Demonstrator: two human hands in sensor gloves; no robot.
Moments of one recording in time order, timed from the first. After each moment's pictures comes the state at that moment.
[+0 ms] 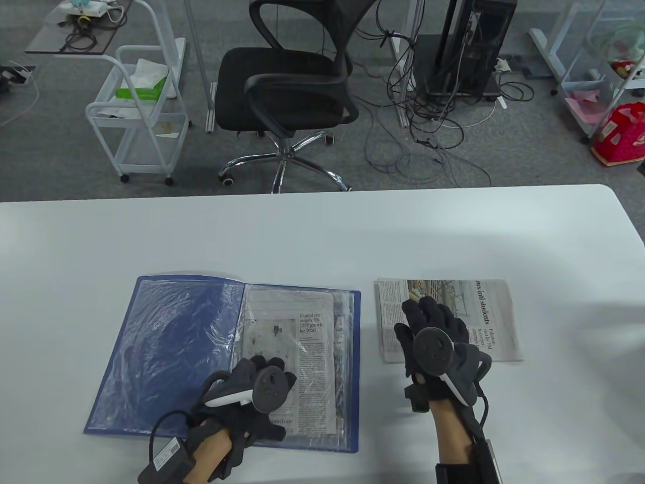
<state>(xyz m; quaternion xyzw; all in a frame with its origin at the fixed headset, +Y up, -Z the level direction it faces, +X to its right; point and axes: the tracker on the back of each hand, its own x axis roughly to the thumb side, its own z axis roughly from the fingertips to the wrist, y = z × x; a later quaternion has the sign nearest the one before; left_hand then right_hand) -0.134 -0.782 -0.228 -0.30 -0.25 0.03 0.92 0.177 -0.706 -0.278 -0.02 -0.14 0.98 0.15</state>
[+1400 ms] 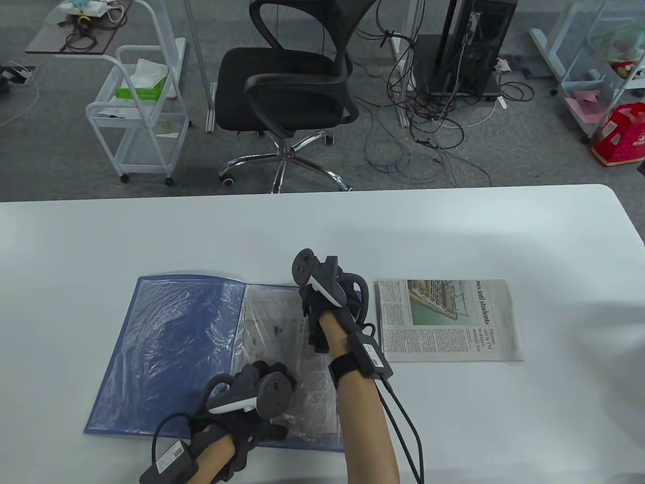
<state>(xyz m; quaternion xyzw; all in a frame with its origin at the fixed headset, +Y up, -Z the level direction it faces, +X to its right) -0.132 -0.780 -0.223 -0.28 -0.25 0.03 0.93 -0.008 -0.756 -0.425 -0.02 0.10 0.99 0.10</state>
